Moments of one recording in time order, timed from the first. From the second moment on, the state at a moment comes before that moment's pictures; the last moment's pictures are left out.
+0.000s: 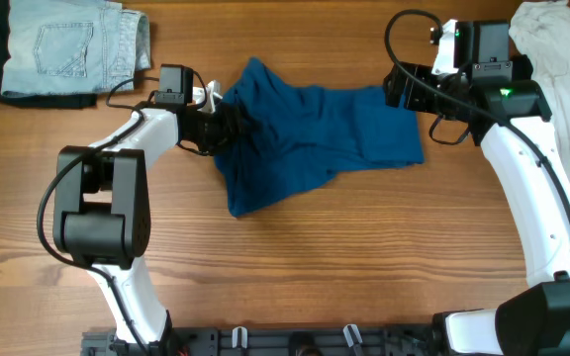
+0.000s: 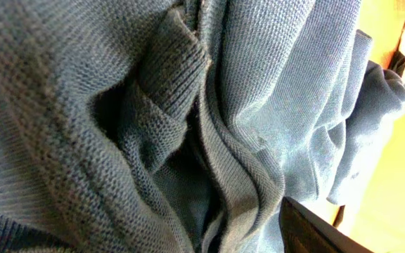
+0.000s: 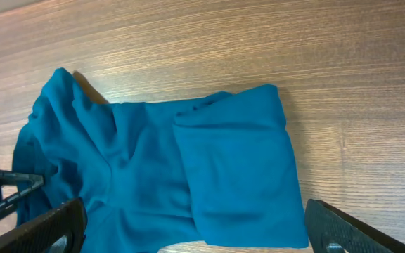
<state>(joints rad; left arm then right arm) -0.10 2.06 1.24 -0.37 0.68 -0.49 0.08 1.57 1.42 -0.77 -0.13 0.23</state>
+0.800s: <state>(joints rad) -0.11 2.10 1.22 -0.23 0.67 -0.60 0.08 1.57 1.42 -0.78 -0.13 0.23</state>
